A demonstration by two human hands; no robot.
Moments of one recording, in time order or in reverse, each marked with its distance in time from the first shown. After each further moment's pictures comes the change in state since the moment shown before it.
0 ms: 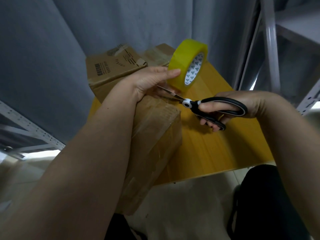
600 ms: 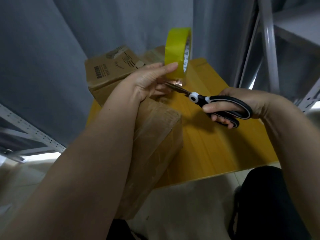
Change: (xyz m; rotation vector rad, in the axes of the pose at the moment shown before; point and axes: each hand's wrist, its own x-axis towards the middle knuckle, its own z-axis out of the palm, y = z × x) left_hand 0.011 0.004 0.001 -0.187 0.074 -0.028; right_hand -0.009 0.003 -0.005 -0.034 0.155 -0.024
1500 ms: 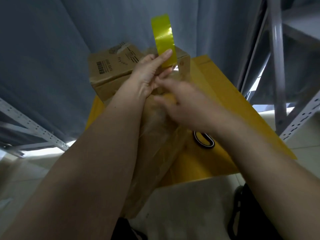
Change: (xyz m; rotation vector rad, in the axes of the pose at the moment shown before) left_hand 0.007 -0.005 -0.003 -0.316 0.270 0.085; right_hand 0.025 -0.084 0.099 -0.449 0.522 -0.433
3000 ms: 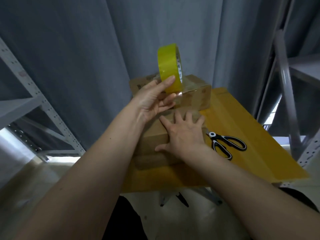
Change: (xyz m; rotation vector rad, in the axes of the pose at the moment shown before) left_hand -0.134 0.045 -0.050 -0.028 -0.036 0.046; right_hand -0.007 -0.050 0.084 -0.773 -0.056 0.126
